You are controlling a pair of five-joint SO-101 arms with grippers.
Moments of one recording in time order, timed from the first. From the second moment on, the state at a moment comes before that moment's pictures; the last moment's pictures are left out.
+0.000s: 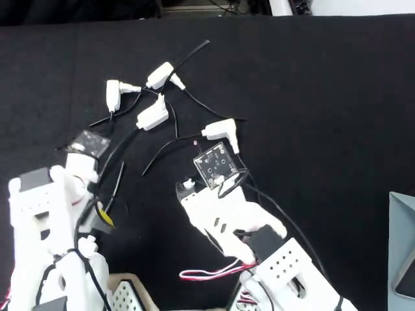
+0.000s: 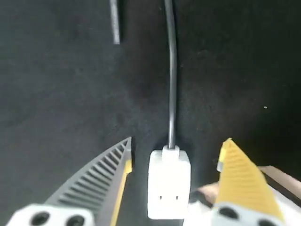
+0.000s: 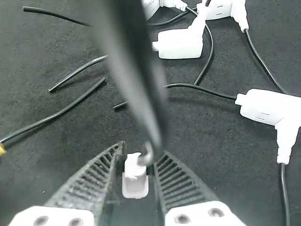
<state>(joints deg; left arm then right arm) -23.6 -37.8 59.2 73.6 -42.9 -37.3 -71.9 81.5 37.8 -3.5</state>
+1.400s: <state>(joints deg) 7.4 -24.0 44.4 57.8 -20.3 -37.3 -71.9 82.6 37.8 -3.5</state>
